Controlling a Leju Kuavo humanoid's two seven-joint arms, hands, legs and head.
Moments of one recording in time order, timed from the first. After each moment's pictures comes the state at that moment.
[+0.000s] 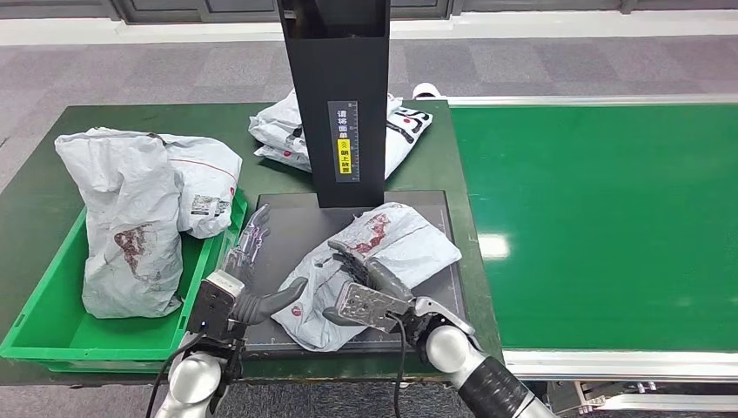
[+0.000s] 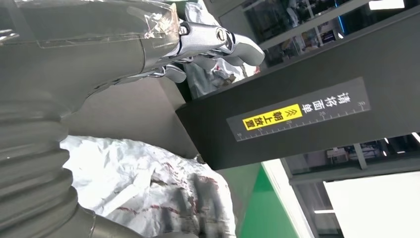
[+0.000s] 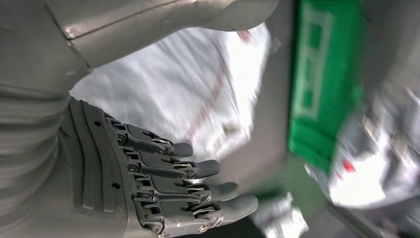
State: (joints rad) left arm -0.06 -0.14 -0.11 -1.48 -0.25 0.01 -0.38; right arm -0.36 0.09 0.67 -1.12 0.28 0.10 -0.22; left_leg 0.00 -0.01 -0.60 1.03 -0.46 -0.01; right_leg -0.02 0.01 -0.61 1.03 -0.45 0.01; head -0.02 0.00
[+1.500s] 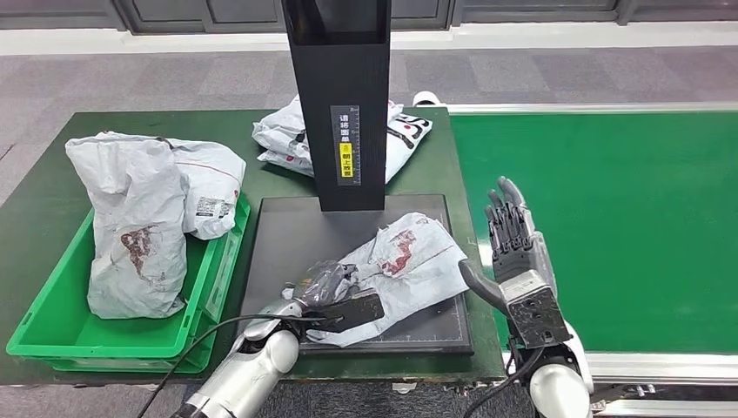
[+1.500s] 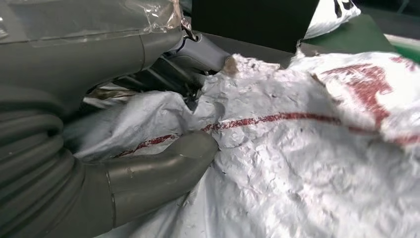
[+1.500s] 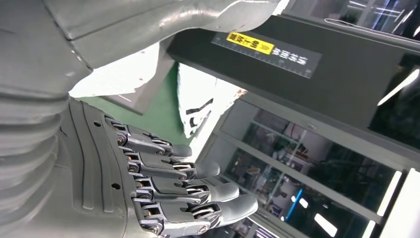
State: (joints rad) left arm -0.38 -0.19 -0.32 -0.77 -0.91 0.01 -0.16; right arm 0.02 0.10 0.17 -1.74 0.36 -0.07 -0.29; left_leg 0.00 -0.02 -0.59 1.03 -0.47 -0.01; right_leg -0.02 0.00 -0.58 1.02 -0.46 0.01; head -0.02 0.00
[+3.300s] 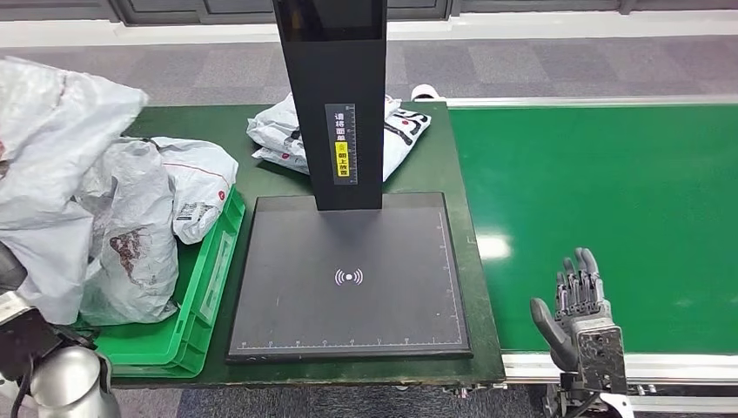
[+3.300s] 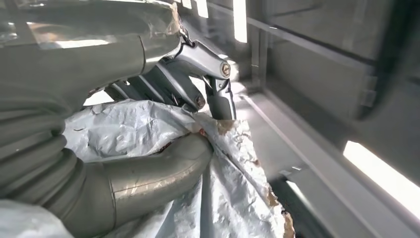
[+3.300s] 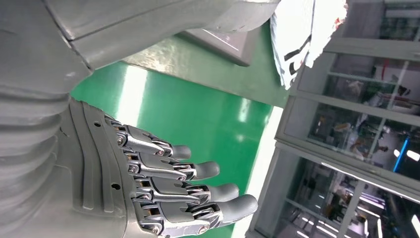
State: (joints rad) left arm -0.09 -0.16 0.38 -1.85 -0.51 0.69 -0.58; right arm 0.25 0.14 -0.10 -1.72 0.29 -0.12 -0.33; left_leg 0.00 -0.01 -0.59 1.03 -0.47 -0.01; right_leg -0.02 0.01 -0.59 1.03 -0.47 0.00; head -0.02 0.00
